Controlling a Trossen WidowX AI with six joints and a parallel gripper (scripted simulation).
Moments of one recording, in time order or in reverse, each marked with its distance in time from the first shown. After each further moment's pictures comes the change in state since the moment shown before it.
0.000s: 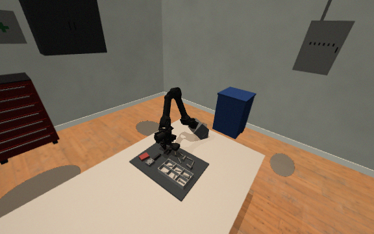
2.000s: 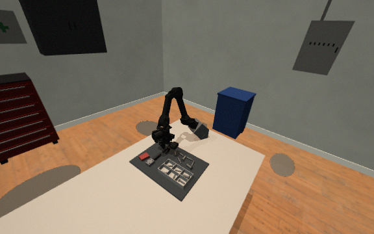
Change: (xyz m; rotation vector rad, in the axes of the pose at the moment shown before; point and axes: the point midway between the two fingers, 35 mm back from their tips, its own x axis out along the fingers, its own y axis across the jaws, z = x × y) arm -0.001 0.014 0.001 -0.011 0.006 -0.032
